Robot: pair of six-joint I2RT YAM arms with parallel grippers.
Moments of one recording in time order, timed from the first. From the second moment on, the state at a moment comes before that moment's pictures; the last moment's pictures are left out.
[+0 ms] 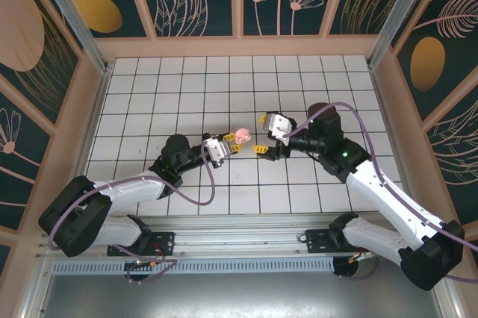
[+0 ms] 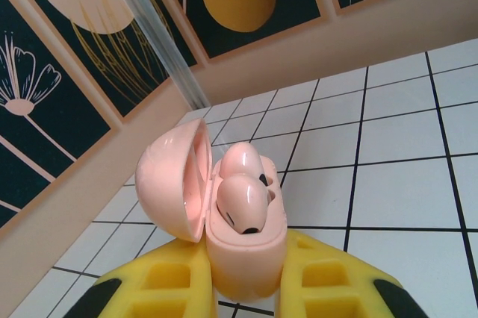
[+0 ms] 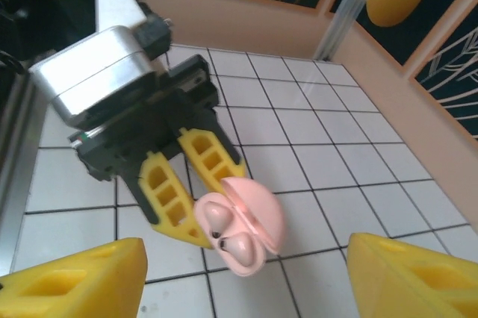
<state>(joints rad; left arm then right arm) -0.70 1.32 0.45 0.82 0.45 0.46 0.60 1.01 0.90 -0.27 -0.59 -0.59</state>
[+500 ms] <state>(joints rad) -0.70 1.32 0.46 0.80 0.45 0.46 0.60 1.24 1.08 -0.53 -0.51 -0.88</state>
